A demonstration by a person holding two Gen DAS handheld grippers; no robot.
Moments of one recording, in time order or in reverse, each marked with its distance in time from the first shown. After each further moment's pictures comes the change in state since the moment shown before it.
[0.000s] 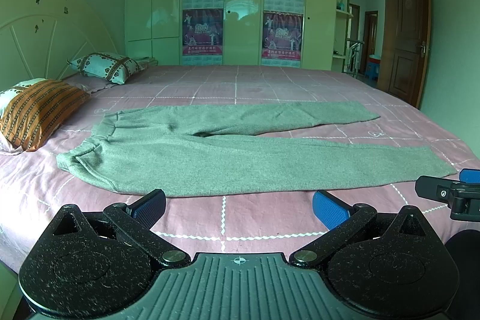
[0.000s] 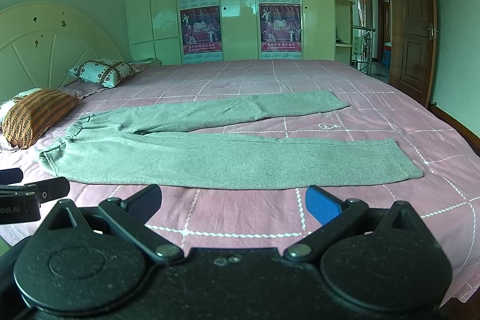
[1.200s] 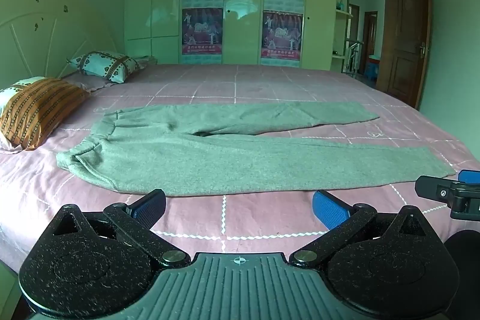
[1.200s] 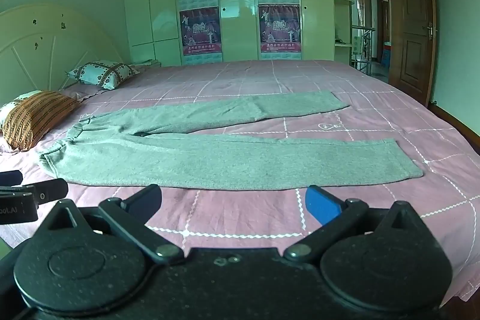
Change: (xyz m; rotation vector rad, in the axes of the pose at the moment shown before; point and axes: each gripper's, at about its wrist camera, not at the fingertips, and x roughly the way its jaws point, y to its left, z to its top) left arm 0.002 0.002 -0.003 -0.006 0.004 -0.004; right arm -0.001 0.000 0.000 0.002 0.000 0.003
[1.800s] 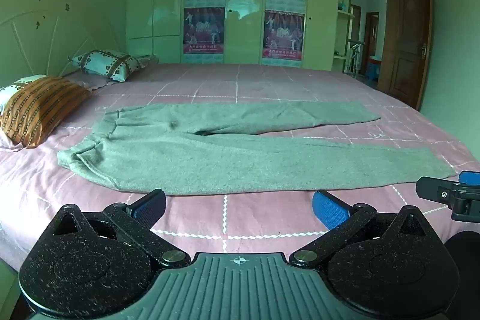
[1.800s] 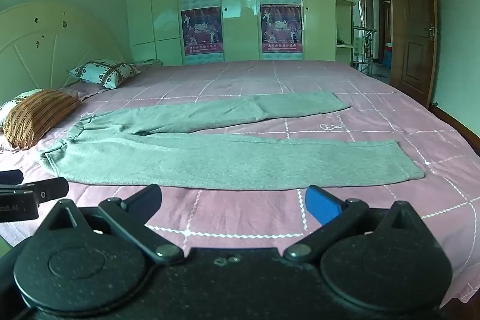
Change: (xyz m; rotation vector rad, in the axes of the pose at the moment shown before) left arm 0.000 0.002 0.000 -0.007 0.007 0.004; right arm 0.001 0.001 0.000 -0.004 -0.001 -0.001
